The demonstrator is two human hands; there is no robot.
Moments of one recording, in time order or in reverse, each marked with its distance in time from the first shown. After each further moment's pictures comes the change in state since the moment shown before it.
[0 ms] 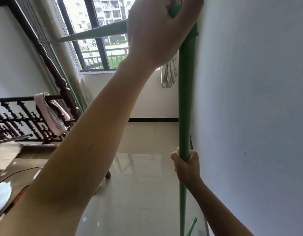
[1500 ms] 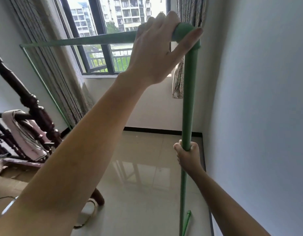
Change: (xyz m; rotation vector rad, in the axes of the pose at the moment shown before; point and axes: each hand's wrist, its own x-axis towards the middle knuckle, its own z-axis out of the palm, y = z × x) left_hand 0.117 -0.322 0.208 0.452 -0.175 0.037; right_hand 0.423 0.109 0.053 -0.010 -0.105 0.040
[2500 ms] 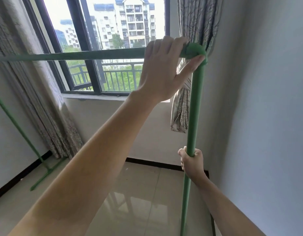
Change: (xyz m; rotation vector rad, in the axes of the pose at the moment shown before) left_hand 0.220 -0.243 0.357 0.139 0.065 0.071; right_hand 0.496 0.065 0.021 0.044 -0.005 0.029
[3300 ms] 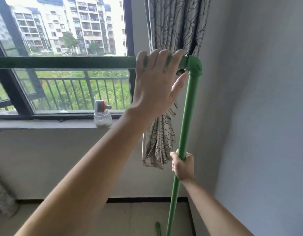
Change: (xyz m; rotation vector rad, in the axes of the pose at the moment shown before) left_hand 0.132 -0.169 0.318 0.063 0.117 0.136; right_hand 0.363 0.042 0.013 -0.047 0.286 -0.052
